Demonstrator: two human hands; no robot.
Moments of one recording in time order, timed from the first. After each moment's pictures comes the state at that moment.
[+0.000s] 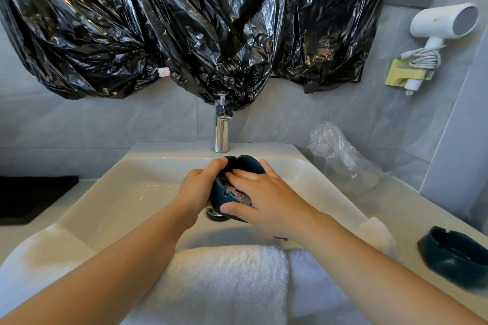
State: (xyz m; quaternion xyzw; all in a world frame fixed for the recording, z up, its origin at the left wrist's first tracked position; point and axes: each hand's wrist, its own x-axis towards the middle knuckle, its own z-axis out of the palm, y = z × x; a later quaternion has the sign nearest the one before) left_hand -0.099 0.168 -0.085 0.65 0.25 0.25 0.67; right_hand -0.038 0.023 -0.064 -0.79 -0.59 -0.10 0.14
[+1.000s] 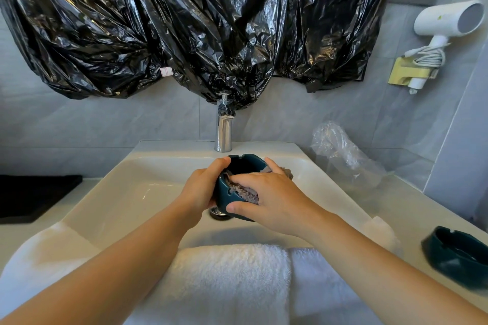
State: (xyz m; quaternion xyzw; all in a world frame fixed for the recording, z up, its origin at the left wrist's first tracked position) left_hand -0.097 0.167 -0.085 0.65 0.24 0.22 0.69; right_hand -0.038 0.018 -0.062 -0.78 -0.58 -0.07 0.21
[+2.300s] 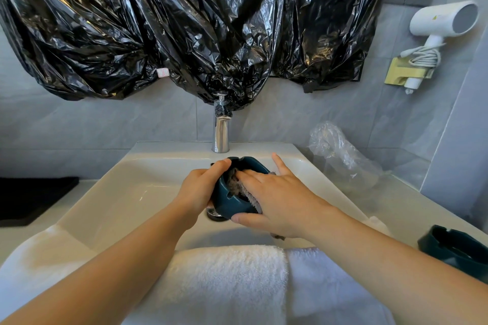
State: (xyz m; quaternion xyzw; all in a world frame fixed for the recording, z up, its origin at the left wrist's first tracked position) left_hand -0.100 0.164 -0.083 0.69 0.25 0.24 0.64; right_hand -0.025 0.009 -0.062 -0.79 -0.59 -0.16 0.01
